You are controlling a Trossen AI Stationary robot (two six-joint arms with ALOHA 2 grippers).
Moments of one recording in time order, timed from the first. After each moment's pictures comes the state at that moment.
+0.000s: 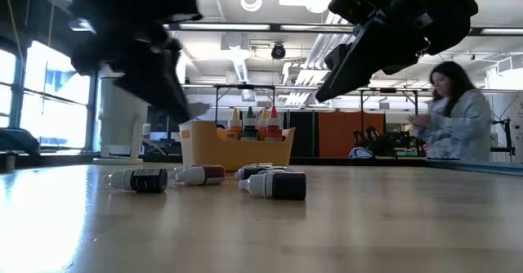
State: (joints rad) left arm -0.44 1.60 0.97 -0.44 -0.57 -0.32; right arm 0.21 1.49 0.75 0.06 0.02 0.04
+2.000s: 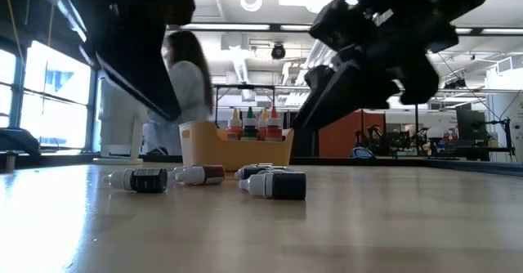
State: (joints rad) left arm -0.48 1.60 0.98 -0.42 -0.47 -0.79; right arm 0.19 1.67 0.76 0.24 0.04 -0.11
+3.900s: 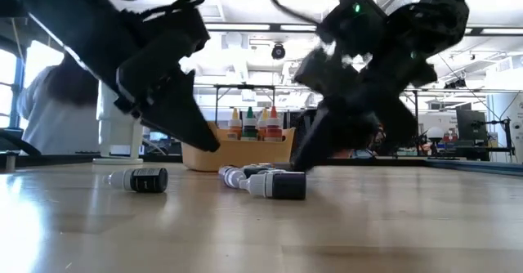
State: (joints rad) left arm -0.48 1.75 0.87 -0.01 -0.66 -0.71; right arm 0.12 1.85 0.77 0.37 -0.07 -0.03
